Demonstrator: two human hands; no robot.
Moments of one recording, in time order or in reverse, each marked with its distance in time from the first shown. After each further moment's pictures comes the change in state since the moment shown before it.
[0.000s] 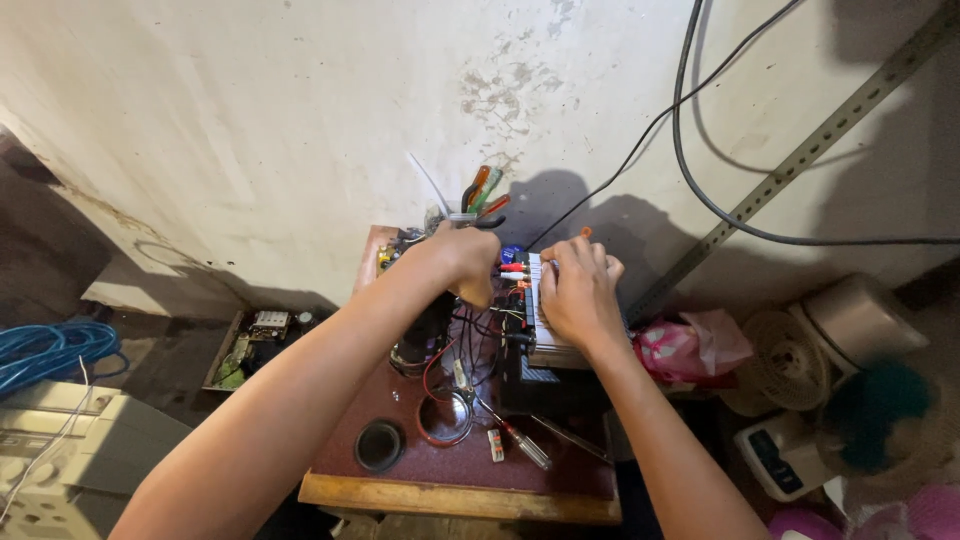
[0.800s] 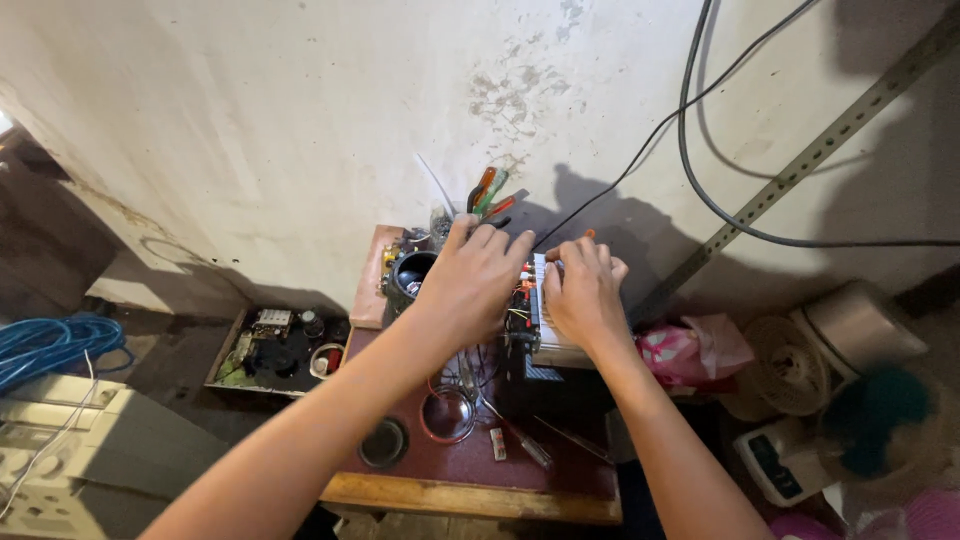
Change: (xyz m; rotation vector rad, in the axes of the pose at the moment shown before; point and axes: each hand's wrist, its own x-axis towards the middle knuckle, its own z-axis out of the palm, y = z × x) left_hand -0.068 0.020 0.031 0.256 0.905 0.249; right_hand -0.001 -0.004 -0.009 -0.048 0.037 -0.039
